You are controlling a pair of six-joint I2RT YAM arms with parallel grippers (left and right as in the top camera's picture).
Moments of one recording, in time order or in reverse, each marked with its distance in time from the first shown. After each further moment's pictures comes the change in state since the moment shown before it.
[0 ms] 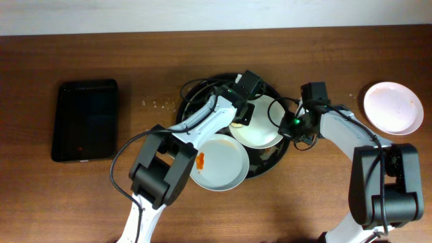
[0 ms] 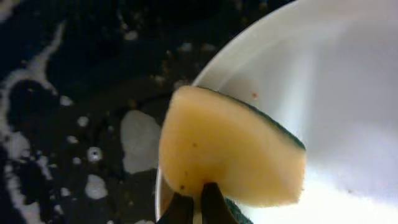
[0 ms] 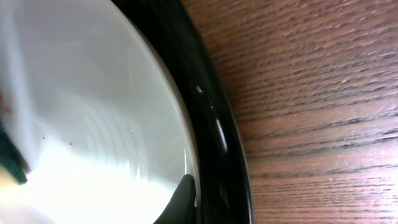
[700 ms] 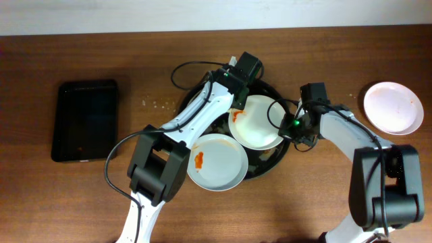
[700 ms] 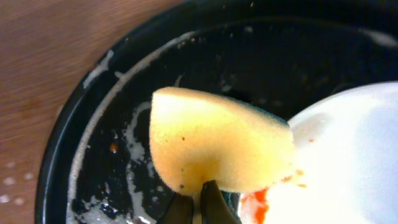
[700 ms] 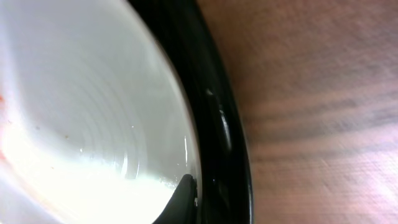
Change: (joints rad) left arm 0.034 0.012 0.204 -0.179 -0.103 0.000; right arm 0.003 -0.021 0.000 -0.048 0.026 -0.029
